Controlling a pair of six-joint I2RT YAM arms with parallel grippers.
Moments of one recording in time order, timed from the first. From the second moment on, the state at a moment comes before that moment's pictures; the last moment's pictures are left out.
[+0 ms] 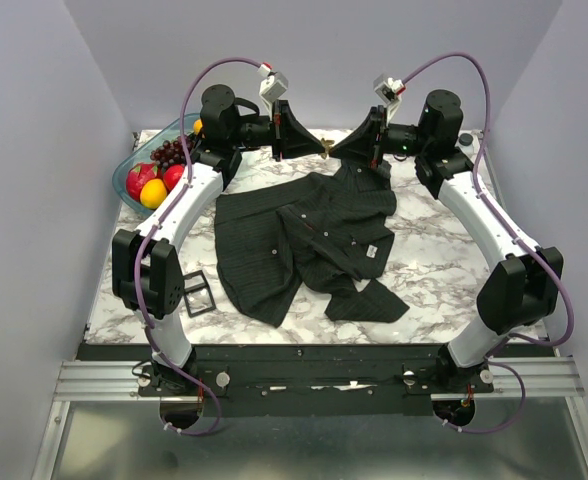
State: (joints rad) left arm -0.34 1.79 1.64 0.35 1.22 -0.47; right arm 0.28 1.64 1.52 0.13 -1.15 0.23
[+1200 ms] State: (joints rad) left arm -0.33 1.79 1.58 -0.12 0.95 -0.06; right arm 0.14 1.23 1.06 -0.13 -0.90 -0.09
